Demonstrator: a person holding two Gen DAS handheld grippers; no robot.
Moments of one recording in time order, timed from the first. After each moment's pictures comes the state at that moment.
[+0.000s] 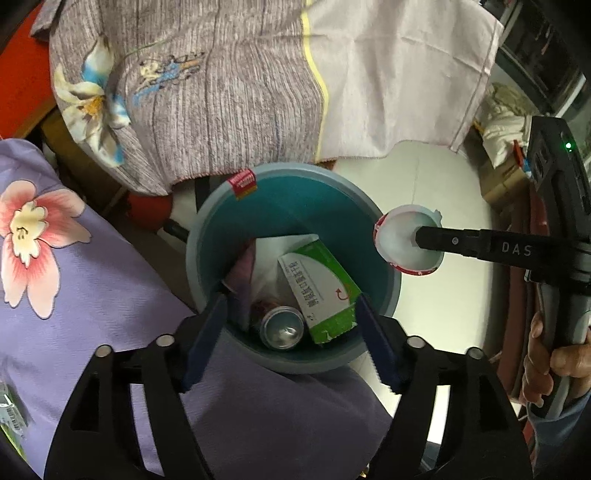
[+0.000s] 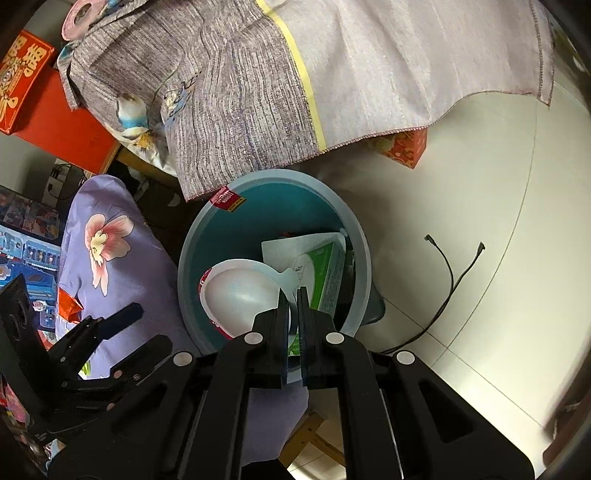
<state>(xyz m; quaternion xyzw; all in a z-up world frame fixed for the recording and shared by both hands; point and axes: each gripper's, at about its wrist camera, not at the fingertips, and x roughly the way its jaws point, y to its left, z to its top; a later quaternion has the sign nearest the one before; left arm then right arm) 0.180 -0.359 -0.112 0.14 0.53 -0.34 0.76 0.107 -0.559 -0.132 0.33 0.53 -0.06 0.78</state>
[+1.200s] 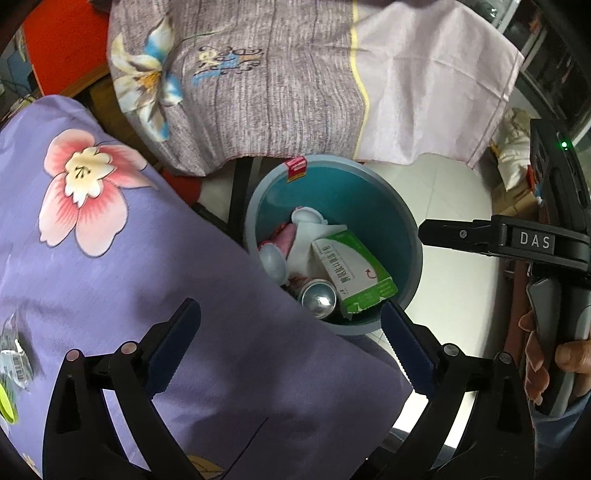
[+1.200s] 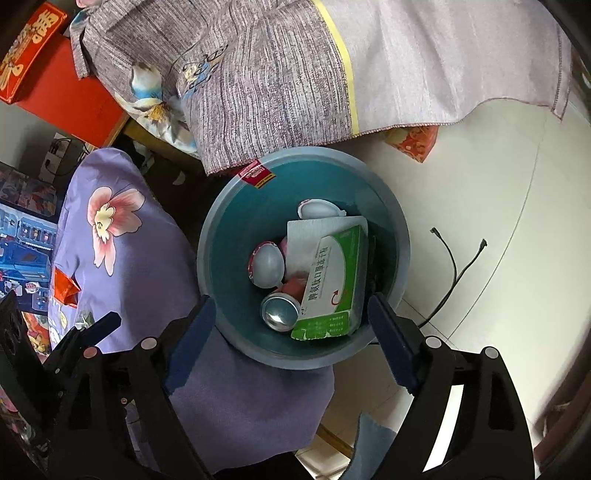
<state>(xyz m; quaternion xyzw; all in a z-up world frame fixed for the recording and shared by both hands) 0.174 -0.291 -0.103 0.10 0.54 -0.31 0.78 0.123 -0.509 -0.117 0.30 0.56 -0.05 0.77</state>
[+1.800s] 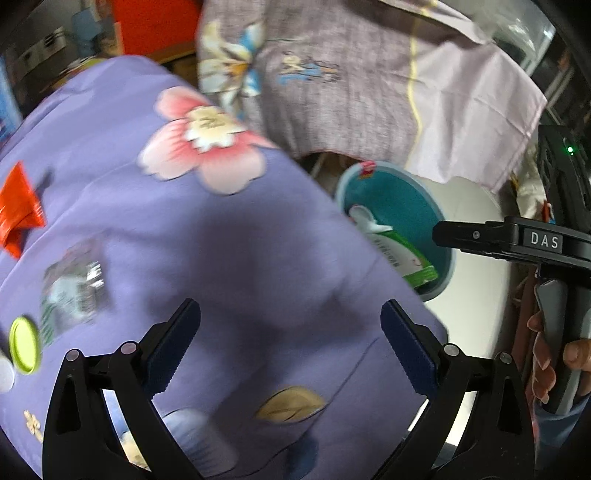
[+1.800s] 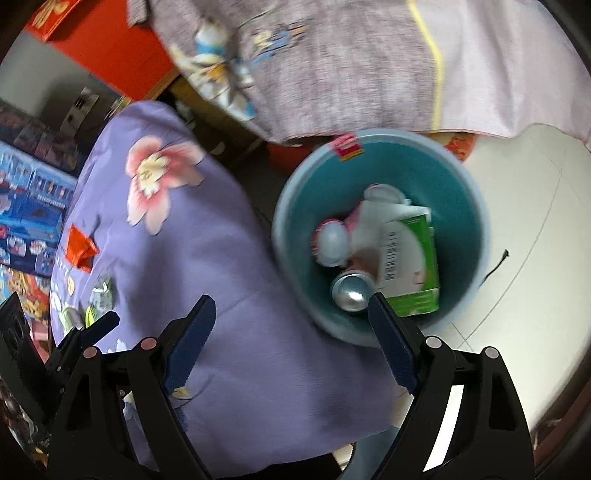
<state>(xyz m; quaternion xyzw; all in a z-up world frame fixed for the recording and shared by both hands) 0.169 -0.177 -0.090 0.05 0.53 -0.24 0.81 0.146 -0.406 -0.094 0.25 0.58 0.01 0.78</state>
